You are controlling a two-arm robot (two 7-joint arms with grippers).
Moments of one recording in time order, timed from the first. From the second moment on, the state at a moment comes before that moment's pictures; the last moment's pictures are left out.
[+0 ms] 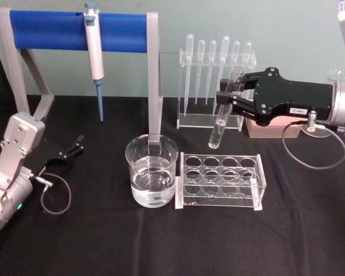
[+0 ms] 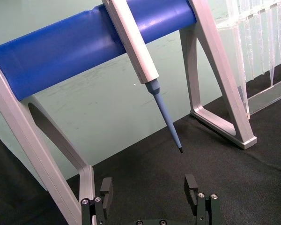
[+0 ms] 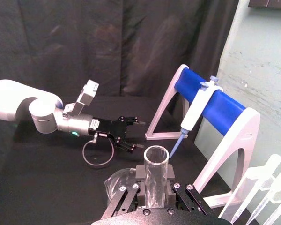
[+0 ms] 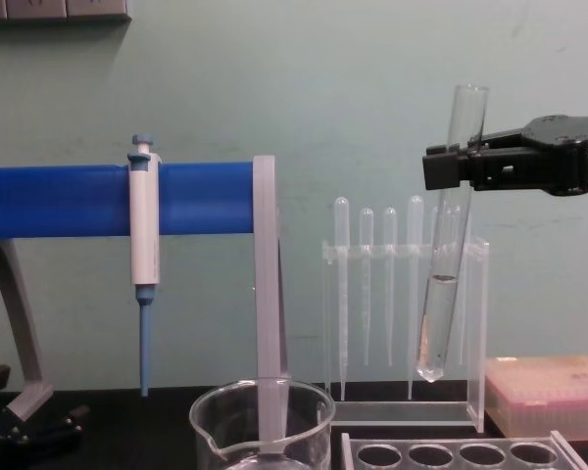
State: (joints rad) left arm -0.20 0.60 0.45 -1.41 -0.25 -0.12 0.03; right arm 0.61 0.74 -0.55 -1.57 0.66 0.12 0.88
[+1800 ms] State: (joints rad) left arm -0.20 0.60 0.45 -1.41 -0.25 -0.12 0.03; right arm 0.68 0.71 -0.59 -1.55 0.67 0.12 0.89
